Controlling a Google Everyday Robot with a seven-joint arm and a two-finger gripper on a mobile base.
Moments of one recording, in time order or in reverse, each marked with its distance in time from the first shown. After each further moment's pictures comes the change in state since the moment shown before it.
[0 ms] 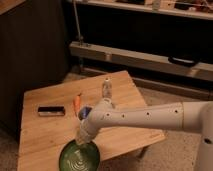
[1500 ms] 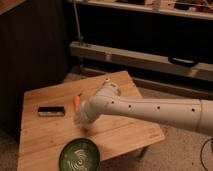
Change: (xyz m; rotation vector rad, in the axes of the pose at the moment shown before) arm -0.046 -0.058 -0.104 0.114 -0.025 -0.044
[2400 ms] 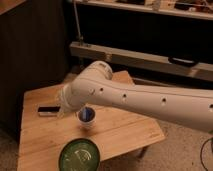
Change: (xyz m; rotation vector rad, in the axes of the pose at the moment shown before) arm -0.079 -0.049 -0.094 0.226 0.048 0.008
